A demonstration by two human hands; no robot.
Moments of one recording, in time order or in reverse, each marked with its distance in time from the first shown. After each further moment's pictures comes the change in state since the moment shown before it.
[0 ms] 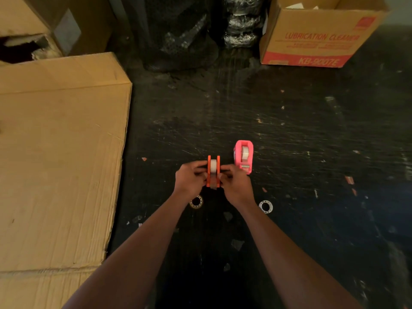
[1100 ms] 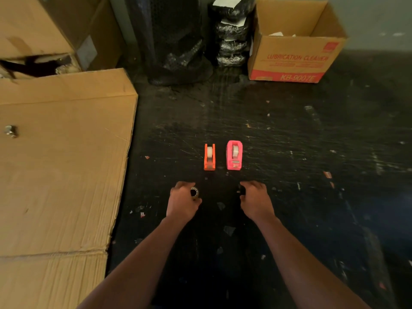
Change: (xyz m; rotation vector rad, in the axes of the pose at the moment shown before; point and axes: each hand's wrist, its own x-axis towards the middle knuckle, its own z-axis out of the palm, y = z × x) left_hand -0.077 -0.049 0.003 0.655 0.103 0.134; right_hand -0.069 0.041 -0.063 -0.707 0.015 -0.020
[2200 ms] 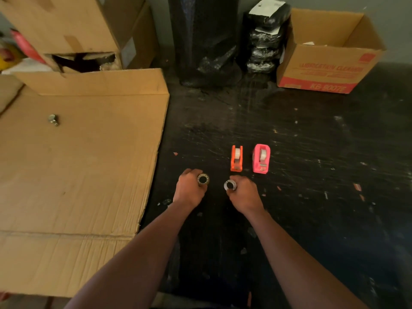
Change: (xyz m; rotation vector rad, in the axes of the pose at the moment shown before) left_hand 0.009 -0.041 -0.052 -0.122 0.182 0.041; right_hand -0.005 -0.108 0.025 0.243 -0.027 -0.115
